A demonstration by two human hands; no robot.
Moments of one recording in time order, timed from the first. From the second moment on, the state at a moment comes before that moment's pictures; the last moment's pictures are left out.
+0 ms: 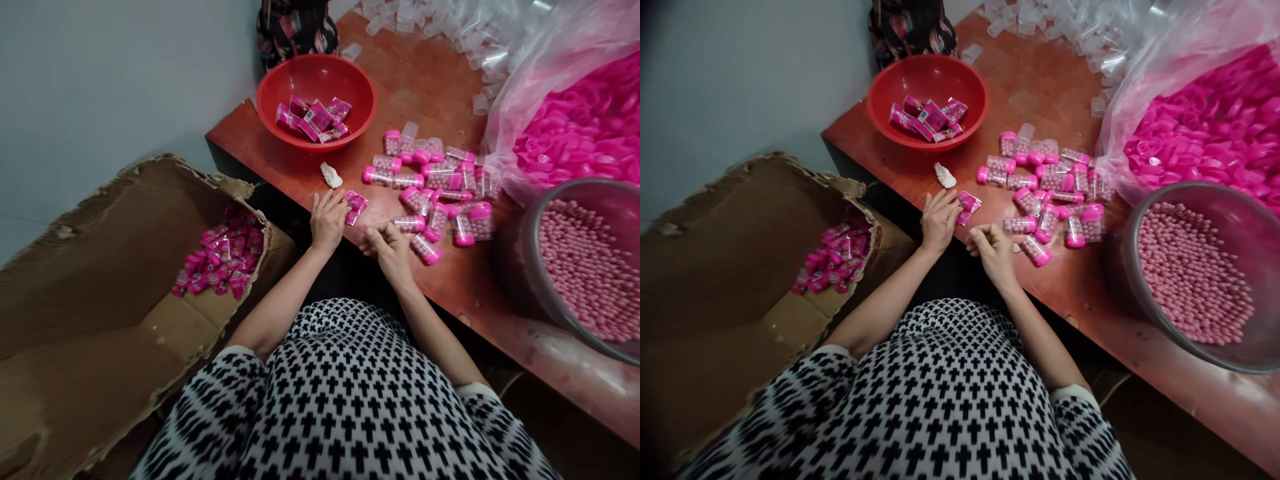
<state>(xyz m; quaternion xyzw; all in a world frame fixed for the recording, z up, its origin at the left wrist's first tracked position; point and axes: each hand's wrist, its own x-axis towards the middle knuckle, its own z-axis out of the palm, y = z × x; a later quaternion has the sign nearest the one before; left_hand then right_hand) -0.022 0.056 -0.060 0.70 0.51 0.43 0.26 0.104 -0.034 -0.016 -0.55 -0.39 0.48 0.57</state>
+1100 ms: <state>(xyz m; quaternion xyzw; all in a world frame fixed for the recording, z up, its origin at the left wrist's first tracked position) -0.037 -0.009 -0.018 0.02 0.47 0.49 0.74 0.150 -0.006 0.015 -0.80 -0.60 0.05 0.05</state>
